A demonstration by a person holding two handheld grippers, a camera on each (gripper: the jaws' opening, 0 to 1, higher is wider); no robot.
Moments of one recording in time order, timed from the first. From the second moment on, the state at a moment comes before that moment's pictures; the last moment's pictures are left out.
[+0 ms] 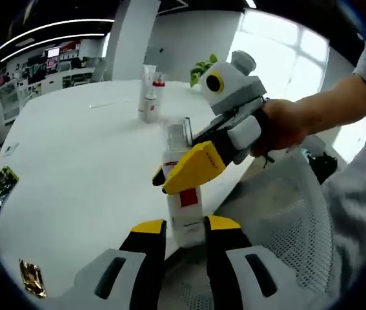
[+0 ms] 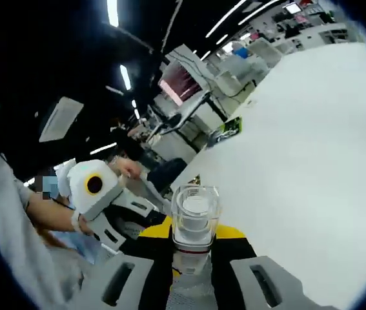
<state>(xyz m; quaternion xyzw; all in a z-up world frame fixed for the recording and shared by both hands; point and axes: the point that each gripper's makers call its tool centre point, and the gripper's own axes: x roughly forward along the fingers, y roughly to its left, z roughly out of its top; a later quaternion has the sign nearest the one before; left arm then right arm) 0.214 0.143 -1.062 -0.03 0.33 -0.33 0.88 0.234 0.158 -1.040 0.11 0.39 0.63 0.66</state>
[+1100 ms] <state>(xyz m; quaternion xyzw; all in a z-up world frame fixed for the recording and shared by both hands) 0.211 0.134 -1.054 -0.01 0.30 -0.36 0.88 0.211 0.167 -1.015 0.05 0.29 0.72 0.63</state>
